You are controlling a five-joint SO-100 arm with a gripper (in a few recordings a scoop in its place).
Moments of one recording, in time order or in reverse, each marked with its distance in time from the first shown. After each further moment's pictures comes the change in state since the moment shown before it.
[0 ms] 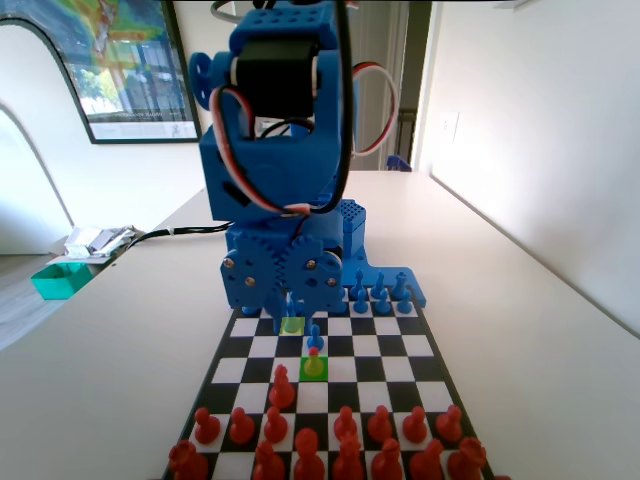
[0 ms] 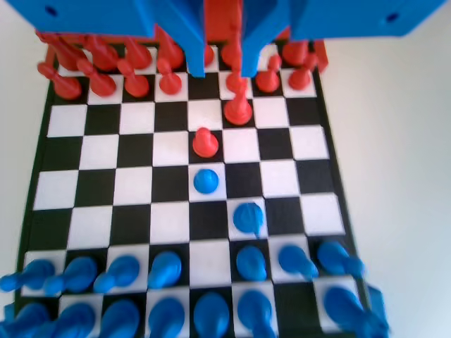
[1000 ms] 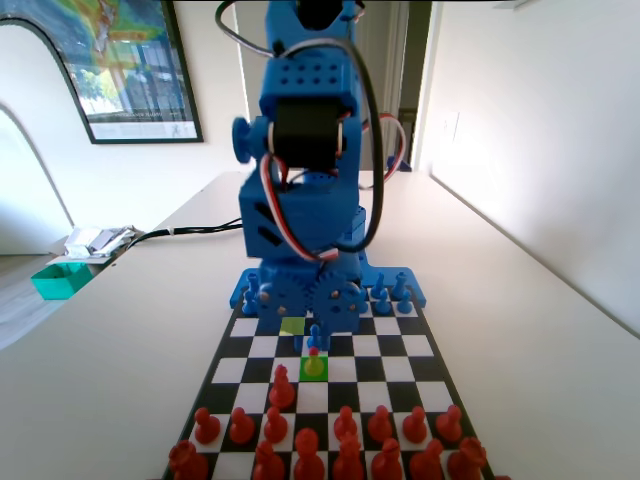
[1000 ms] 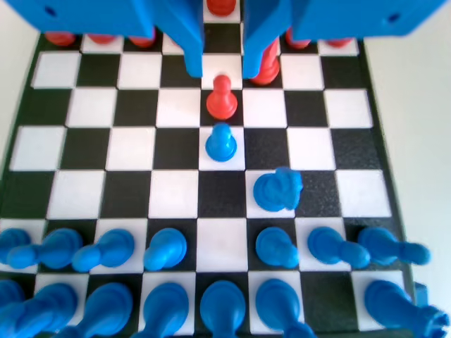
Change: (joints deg) arm -2.4 -2.4 9.4 -9.6 -0.1
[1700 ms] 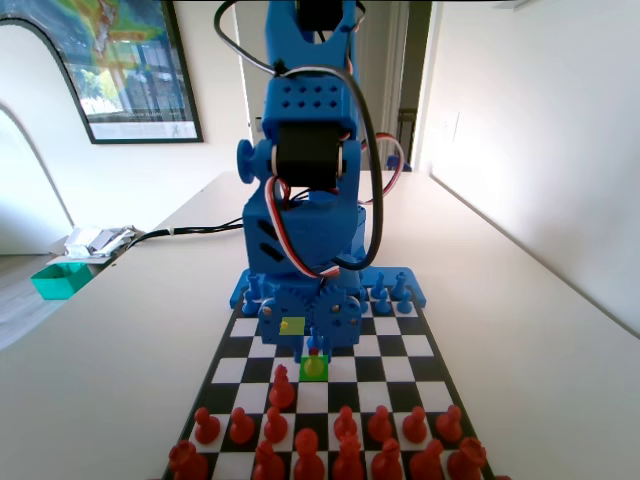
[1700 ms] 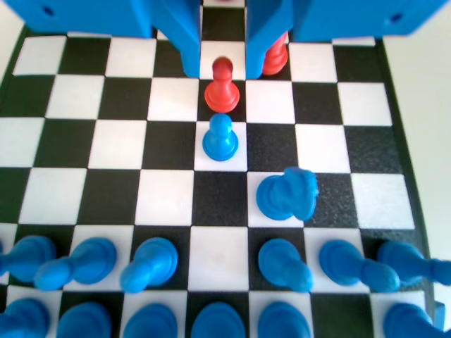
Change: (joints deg) arm 0.1 -3.3 1.1 -5.9 -1.1
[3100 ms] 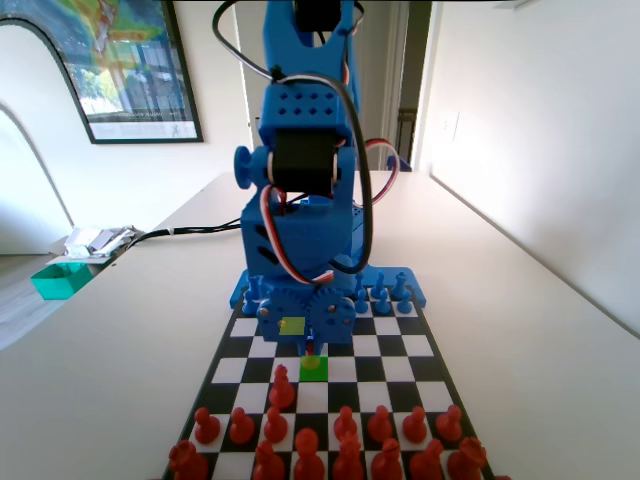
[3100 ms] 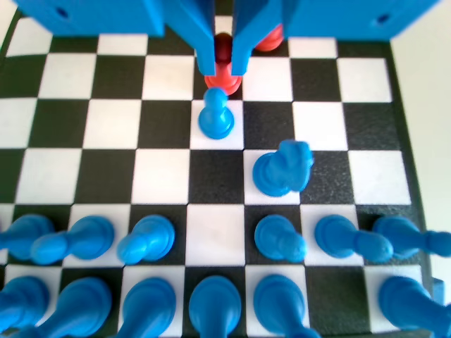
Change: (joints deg) arm 0.9 -0.2 0.1 3.1 0.0
